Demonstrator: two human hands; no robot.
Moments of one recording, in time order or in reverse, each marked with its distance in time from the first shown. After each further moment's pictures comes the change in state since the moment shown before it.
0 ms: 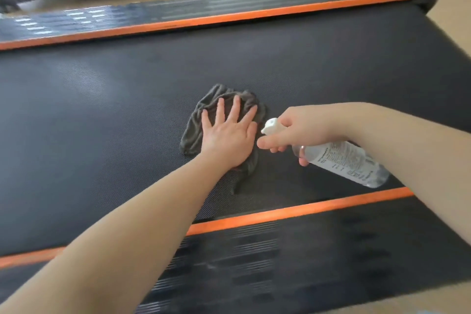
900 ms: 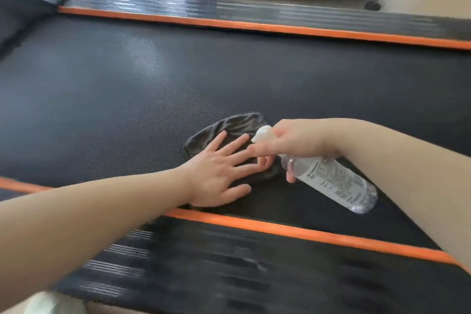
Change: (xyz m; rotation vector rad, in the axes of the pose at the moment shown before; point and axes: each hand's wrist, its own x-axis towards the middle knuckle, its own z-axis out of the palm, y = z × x) left_hand -0.117 -0.140 0.010 0.149 0.043 0.414; right_hand 0.057 -0.113 0.042 -0.001 -0.207 -0.204
